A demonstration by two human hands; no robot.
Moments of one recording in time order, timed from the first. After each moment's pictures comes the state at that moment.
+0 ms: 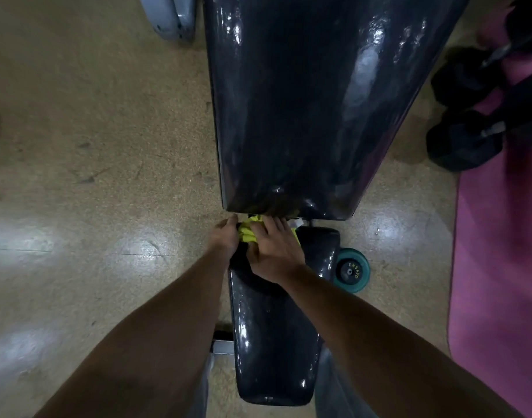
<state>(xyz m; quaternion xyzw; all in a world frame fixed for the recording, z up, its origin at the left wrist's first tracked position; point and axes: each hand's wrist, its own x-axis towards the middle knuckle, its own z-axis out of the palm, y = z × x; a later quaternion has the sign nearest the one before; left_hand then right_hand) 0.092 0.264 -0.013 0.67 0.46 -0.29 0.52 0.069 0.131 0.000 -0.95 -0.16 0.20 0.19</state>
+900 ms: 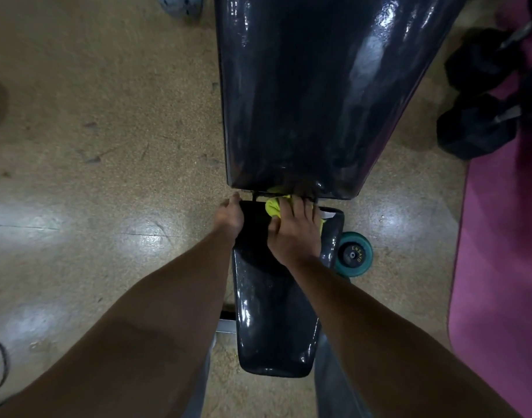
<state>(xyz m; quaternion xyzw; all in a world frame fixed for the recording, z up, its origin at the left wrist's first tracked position) 0.085 0.260 -0.012 0.65 0.48 -0.25 0.53 0.047 0.115 -0.007 -0.98 0.00 0.14 0.15</state>
